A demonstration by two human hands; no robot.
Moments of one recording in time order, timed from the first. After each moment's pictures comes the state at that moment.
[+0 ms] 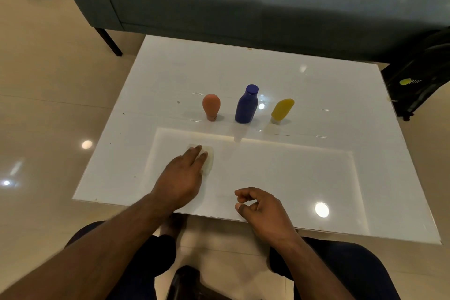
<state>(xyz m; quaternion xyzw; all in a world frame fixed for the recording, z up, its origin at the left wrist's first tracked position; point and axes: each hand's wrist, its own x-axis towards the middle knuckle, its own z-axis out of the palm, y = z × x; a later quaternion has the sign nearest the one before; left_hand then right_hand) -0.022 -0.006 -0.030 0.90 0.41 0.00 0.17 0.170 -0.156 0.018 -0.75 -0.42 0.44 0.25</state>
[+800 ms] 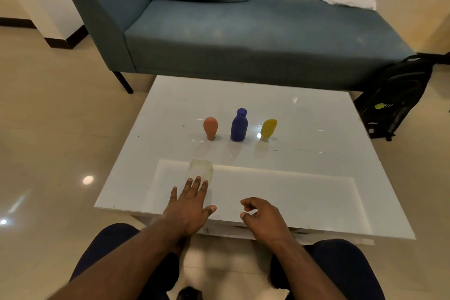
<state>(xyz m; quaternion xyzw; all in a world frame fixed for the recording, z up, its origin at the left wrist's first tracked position) -0.023 -0.074 0.012 0.84 0.46 -0.19 0.20 0.168 -0.189 0.032 -0.78 -0.46 0.35 0.23</state>
